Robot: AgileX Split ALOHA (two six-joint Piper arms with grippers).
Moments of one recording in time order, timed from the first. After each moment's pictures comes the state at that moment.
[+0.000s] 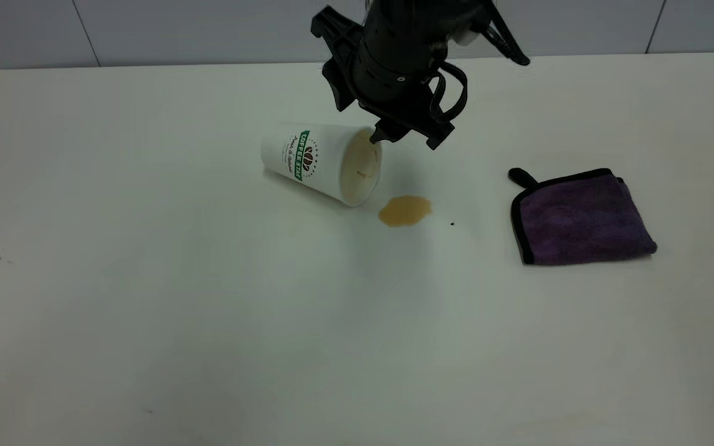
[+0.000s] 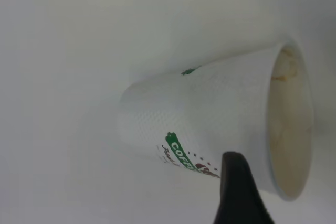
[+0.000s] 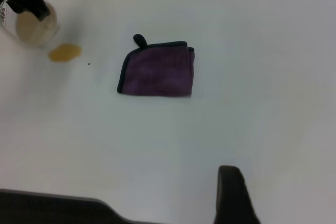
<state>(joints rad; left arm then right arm) -0.79 2.56 -2.01 0.71 0.85 -0.47 0.08 -0.02 -0.48 0.01 1.12 -0.03</state>
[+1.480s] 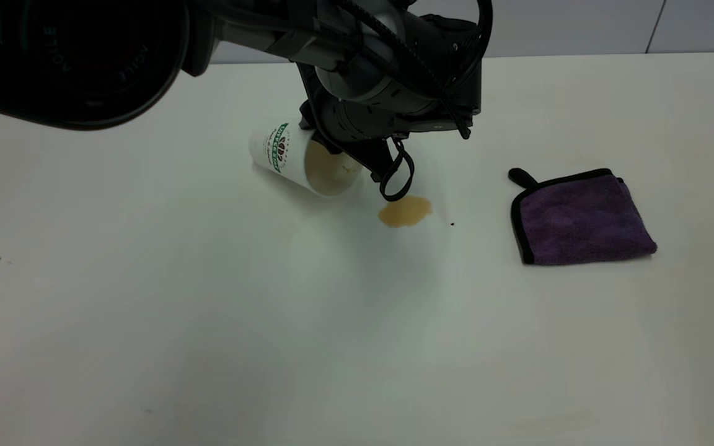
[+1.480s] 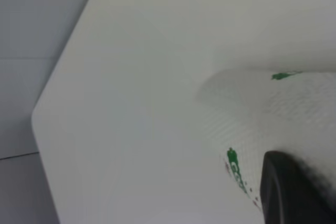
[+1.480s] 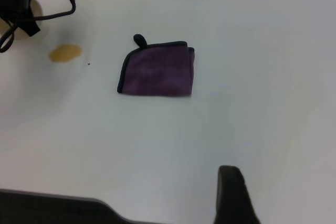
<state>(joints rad) -0.80 2.72 -2.03 1.10 0.99 -0.69 0.08 -0.02 -0.48 0.01 1.12 -0.03</state>
